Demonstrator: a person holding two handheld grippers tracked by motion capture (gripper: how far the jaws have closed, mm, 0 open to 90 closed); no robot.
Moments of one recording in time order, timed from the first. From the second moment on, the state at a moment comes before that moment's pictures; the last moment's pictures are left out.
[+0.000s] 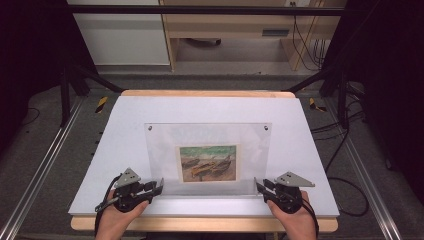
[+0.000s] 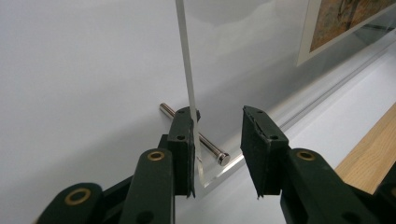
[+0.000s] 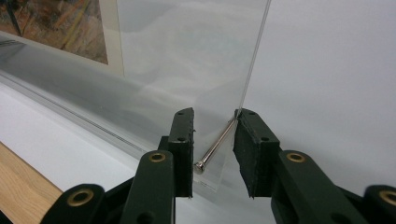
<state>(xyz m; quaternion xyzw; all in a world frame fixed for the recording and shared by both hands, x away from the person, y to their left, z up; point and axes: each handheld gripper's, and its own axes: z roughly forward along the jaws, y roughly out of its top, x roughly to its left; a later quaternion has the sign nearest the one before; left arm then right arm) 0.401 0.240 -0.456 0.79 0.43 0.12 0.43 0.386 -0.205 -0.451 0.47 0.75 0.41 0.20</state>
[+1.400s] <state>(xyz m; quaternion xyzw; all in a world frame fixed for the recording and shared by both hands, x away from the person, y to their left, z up) 0.401 0.235 -0.459 0.81 0.42 0.13 0.40 0.378 -0.203 -0.458 0.47 0.77 0.40 0.19</state>
